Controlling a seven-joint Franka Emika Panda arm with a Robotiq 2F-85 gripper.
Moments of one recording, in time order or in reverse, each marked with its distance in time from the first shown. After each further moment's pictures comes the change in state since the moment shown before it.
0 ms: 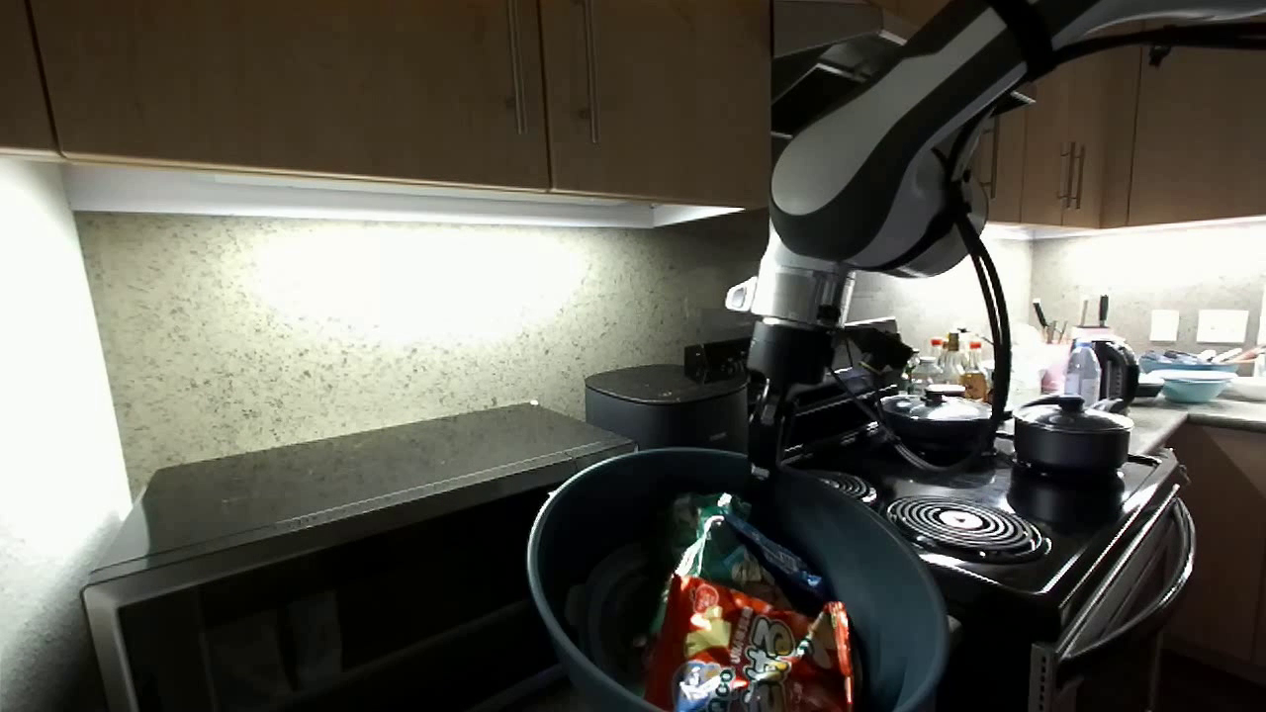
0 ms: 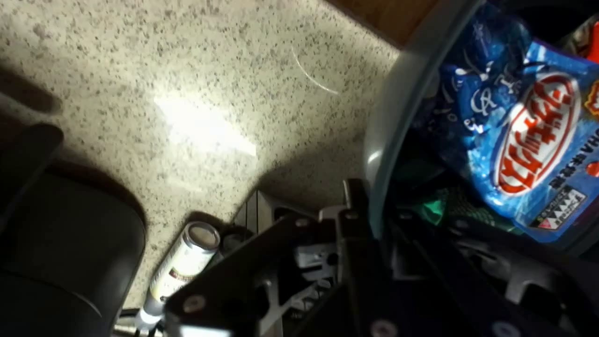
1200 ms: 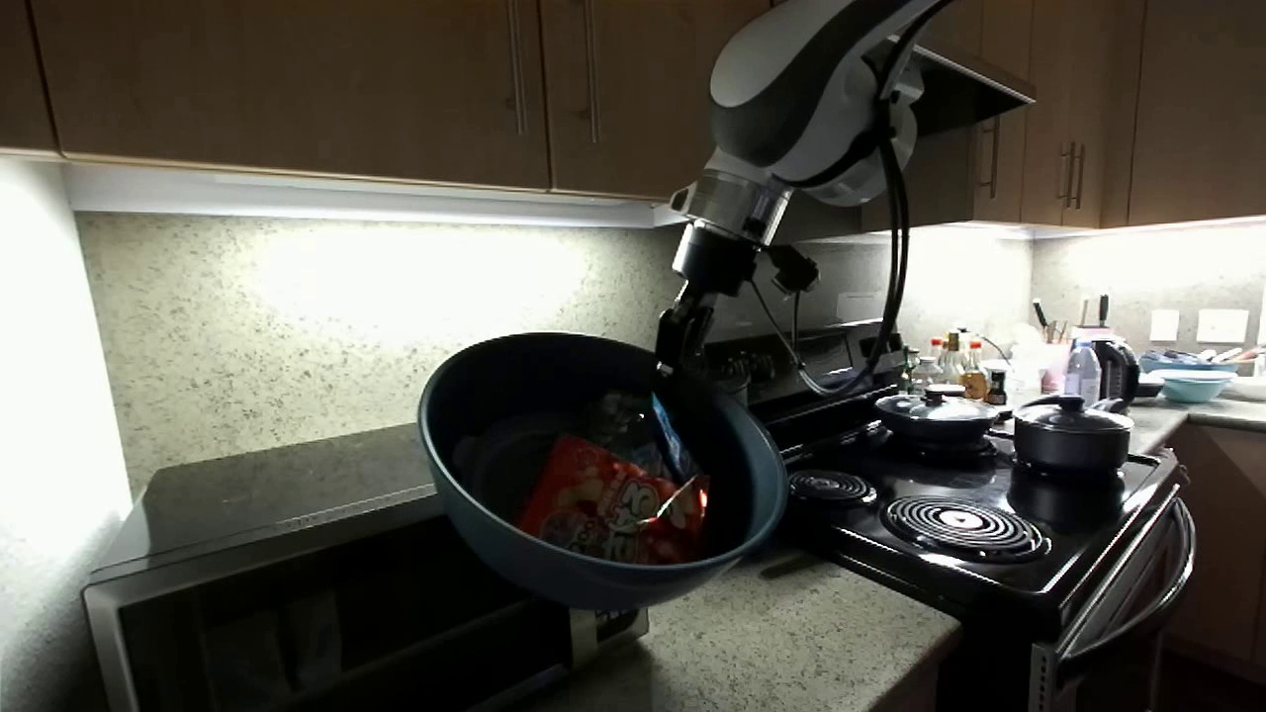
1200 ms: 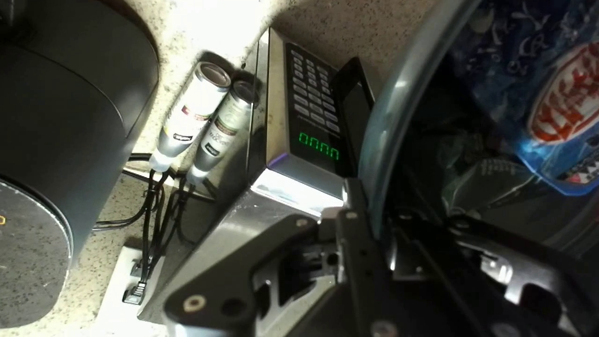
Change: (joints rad) arm 0.061 0.059 -0.013 0.243 0.049 0.040 -0.015
